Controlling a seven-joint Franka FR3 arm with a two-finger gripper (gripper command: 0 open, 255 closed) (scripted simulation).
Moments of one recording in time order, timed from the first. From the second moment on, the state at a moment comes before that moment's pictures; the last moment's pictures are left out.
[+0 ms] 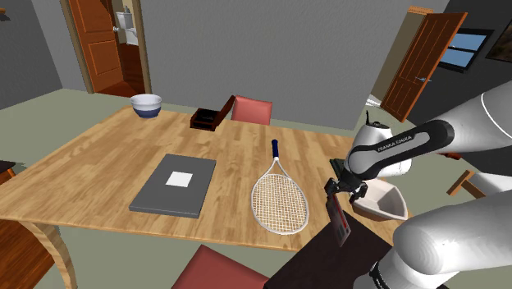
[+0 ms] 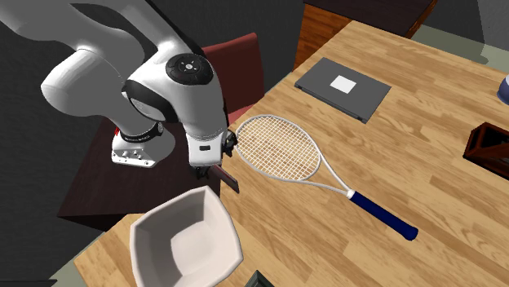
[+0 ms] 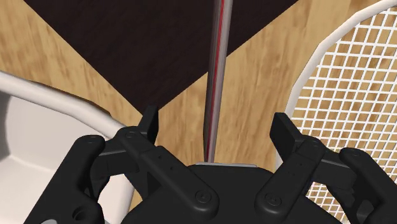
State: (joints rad) arm -0.34 -0.45 -0.24 -3.00 -0.17 2.53 0.32
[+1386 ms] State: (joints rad) arm -0.34 -0.46 -0.24 -3.00 -0.17 2.52 0.33
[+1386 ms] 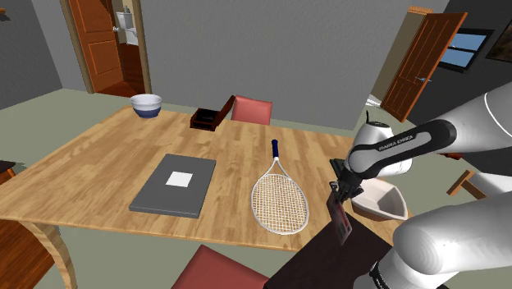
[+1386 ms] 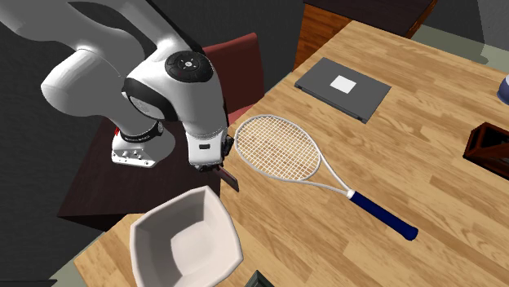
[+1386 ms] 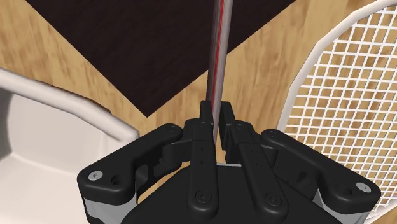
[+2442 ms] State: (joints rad) arm -0.35 -0.71 -0.21 -2.91 -0.15 2.18 0.33
